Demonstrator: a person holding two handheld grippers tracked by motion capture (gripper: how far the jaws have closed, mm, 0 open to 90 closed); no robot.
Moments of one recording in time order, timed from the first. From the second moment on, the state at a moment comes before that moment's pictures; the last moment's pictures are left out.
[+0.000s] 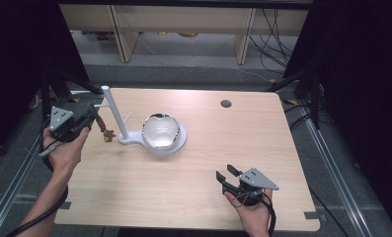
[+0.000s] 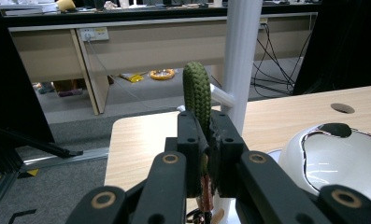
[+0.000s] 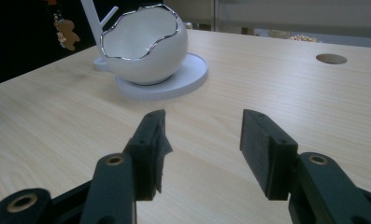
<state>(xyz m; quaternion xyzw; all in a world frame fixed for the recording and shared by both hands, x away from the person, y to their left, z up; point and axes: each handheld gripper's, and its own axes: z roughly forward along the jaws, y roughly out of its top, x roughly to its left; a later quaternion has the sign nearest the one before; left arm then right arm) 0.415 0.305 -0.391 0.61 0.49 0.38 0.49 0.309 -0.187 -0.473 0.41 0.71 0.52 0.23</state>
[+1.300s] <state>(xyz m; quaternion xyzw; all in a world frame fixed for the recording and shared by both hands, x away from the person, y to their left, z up) 0.425 0.289 -0.396 0.63 0.48 0.39 0.47 0.310 -0.188 -0.475 0.42 0.70 0.53 0.22</state>
